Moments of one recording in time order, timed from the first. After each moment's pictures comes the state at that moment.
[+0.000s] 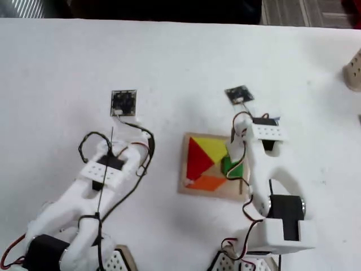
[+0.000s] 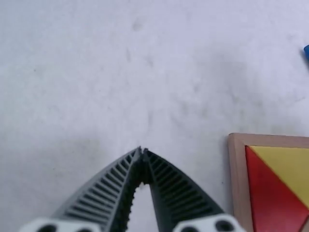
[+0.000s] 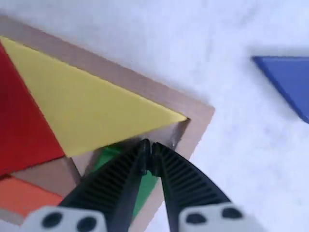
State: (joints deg) left arm 12.9 -22.1 65.3 13.3 17.3; right arm -0.6 0.7 35.5 54.0 26.1
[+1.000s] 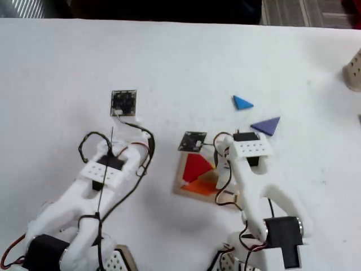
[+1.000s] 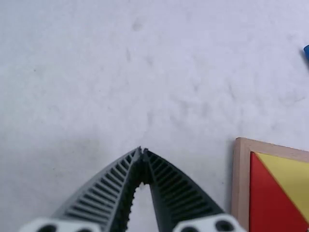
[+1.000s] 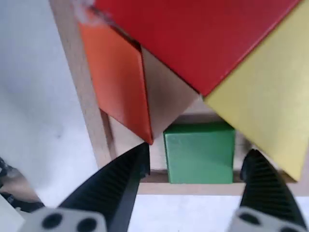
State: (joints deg) left arm 12.9 -22.1 65.3 13.3 17.3; right arm -9.5 -10.0 46.6 64.9 67.9
